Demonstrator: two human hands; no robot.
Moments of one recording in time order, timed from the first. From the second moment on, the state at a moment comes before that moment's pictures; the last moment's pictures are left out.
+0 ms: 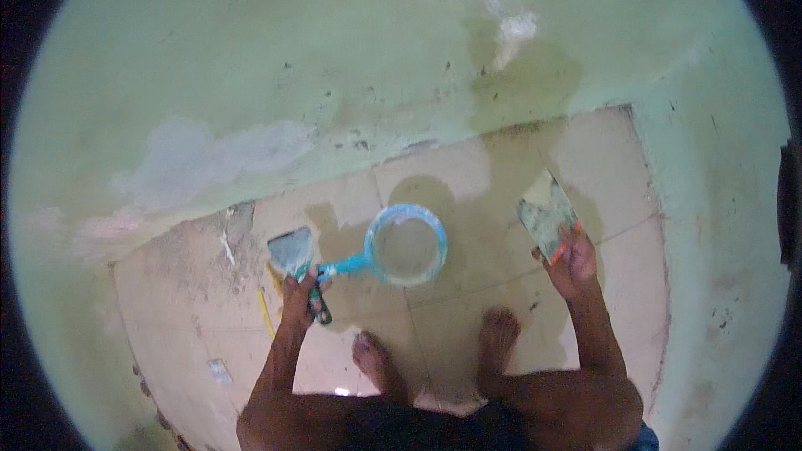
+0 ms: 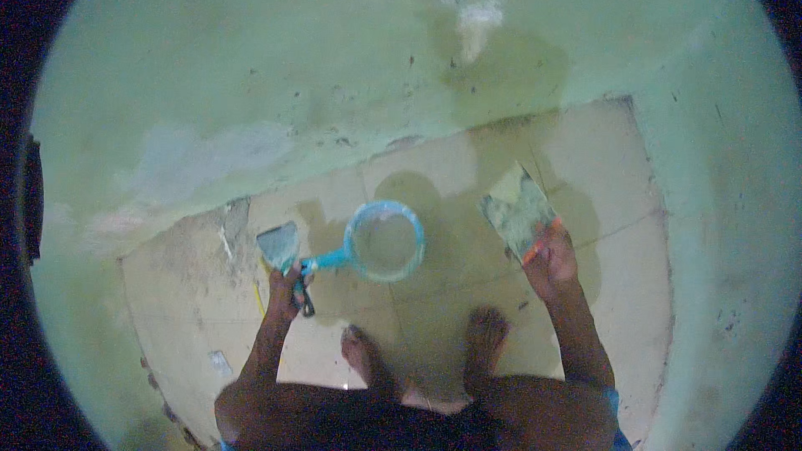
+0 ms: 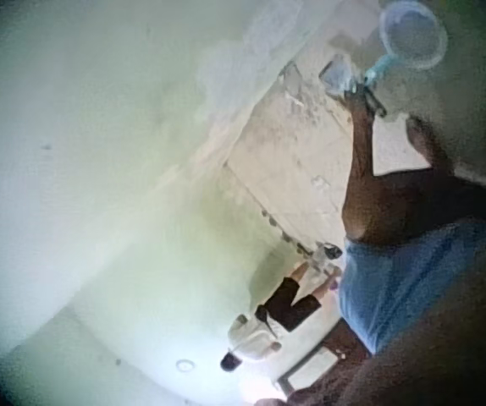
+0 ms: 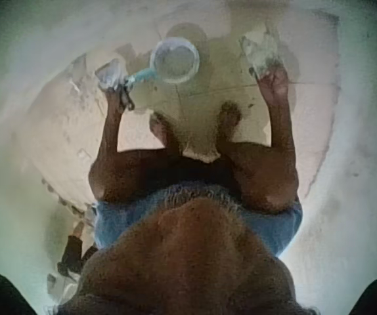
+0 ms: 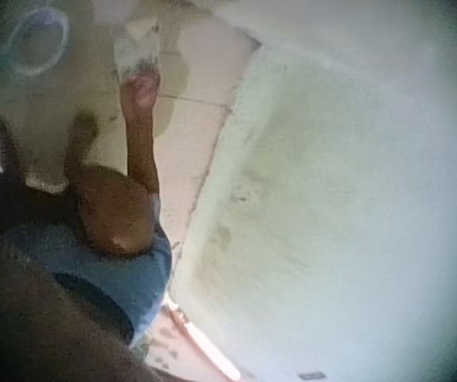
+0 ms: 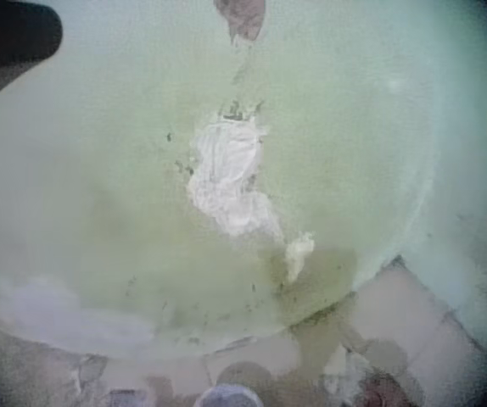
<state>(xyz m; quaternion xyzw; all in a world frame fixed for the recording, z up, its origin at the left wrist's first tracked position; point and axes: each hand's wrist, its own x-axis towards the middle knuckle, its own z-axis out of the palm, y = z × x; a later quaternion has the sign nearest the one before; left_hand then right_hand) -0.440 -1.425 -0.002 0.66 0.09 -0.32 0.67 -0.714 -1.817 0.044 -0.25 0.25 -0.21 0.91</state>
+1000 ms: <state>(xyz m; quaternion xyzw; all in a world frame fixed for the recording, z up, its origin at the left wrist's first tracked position) -0.435 -1.361 0.192 0.81 -0.13 -0.10 0.57 -0.602 -1.827 0.050 -0.52 0.31 -0.03 0.80</state>
